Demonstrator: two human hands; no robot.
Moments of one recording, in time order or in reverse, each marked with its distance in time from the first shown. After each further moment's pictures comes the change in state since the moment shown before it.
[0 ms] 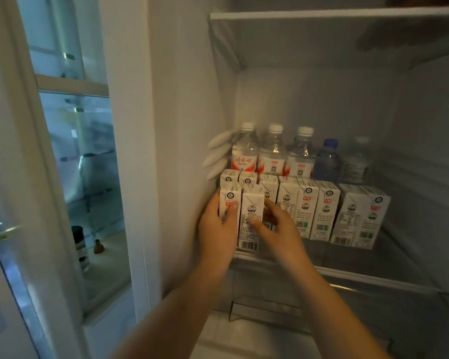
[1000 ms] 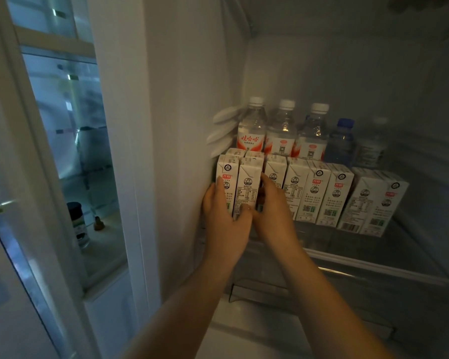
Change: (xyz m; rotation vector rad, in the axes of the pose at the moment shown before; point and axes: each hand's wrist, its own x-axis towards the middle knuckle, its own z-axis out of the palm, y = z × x) left_hand -0.015 -0.013 0.005 0.149 -0.001 -0.018; right_hand 0.028 0.027 0.035 -0.191 0.061 -0.095
